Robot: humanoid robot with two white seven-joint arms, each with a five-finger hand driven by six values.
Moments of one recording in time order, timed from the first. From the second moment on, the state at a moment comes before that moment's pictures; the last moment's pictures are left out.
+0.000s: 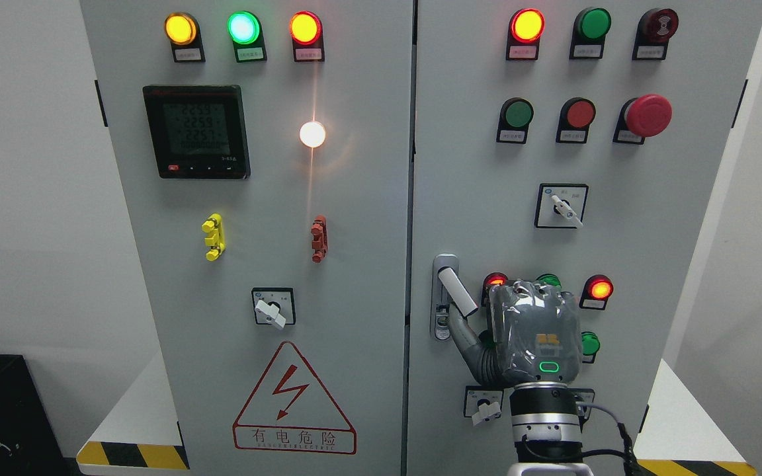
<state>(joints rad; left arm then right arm) 0.00 -0.10 -0.10 -0.07 0.07 -0.06 0.01 -0.46 0.12 0.23 -1.80 1.54 0.28 -0.02</state>
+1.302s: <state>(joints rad) 0.00 -0.10 -0.10 -0.07 0.07 -0.06 0.01 -0.46 0.12 0.23 -1.81 1.54 0.29 -0.02</state>
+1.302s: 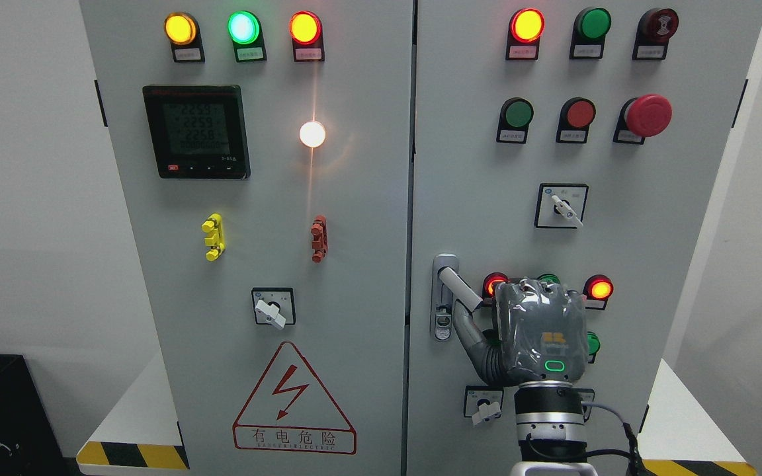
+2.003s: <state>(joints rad) 0.00 -0.10 -0.10 -0.07 0.07 -0.06 0.01 -0.46 0.11 0.22 -1.81 1.54 0.29 -0.02</state>
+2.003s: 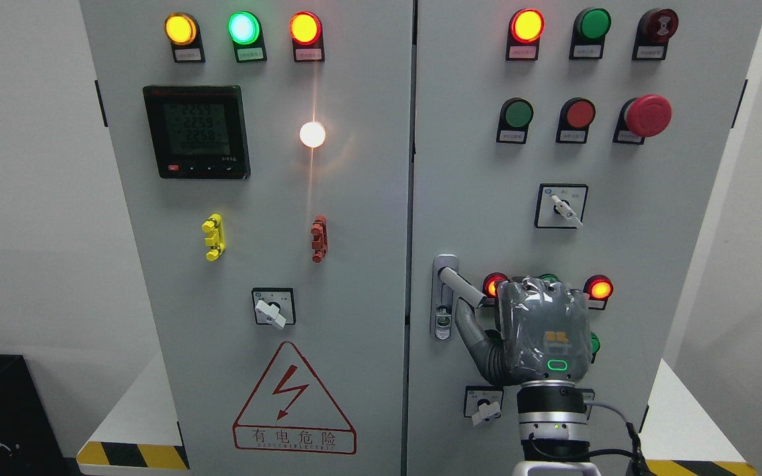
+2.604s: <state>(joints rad) 0.00 -0.10 -0.10 -0.07 0.07 -0.06 0.01 -0.46 0.10 0.21 -1.81 1.54 0.29 -0.02</state>
